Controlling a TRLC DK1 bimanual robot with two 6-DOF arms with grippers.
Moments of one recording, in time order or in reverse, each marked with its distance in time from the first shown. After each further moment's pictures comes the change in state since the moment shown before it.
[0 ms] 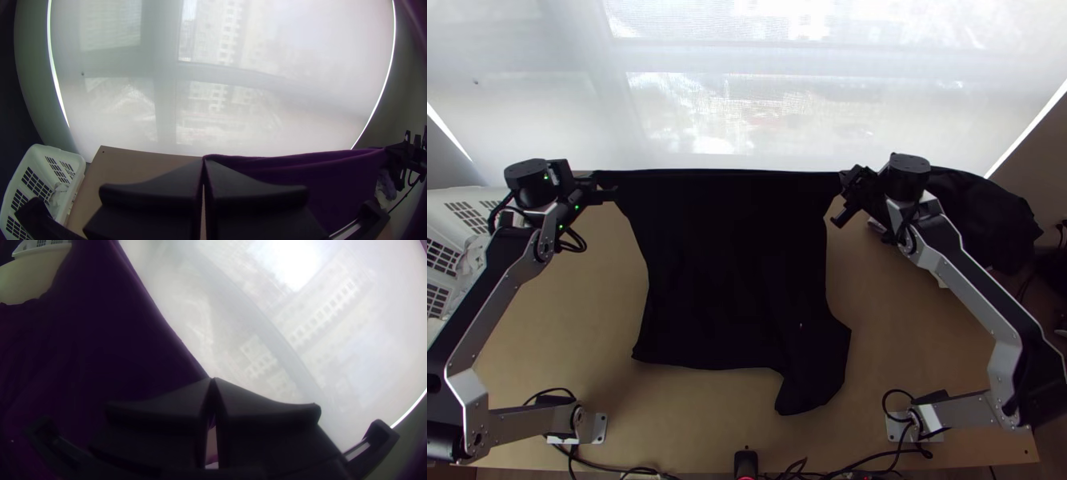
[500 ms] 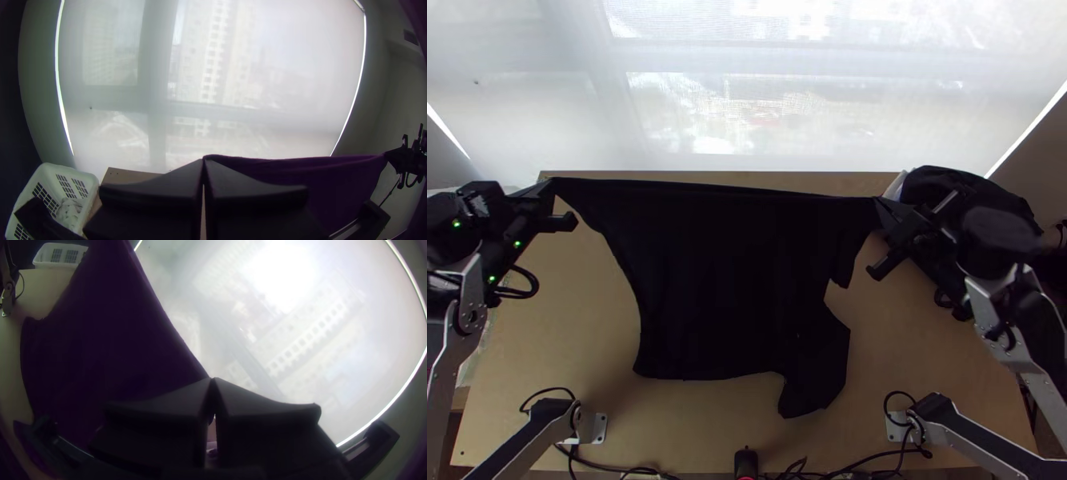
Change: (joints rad) left arm 0.028 -0.406 0.057 -0.300 0.095 0.005; right arm 0.182 -0.532 -0.020 -0.377 0.137 0.005
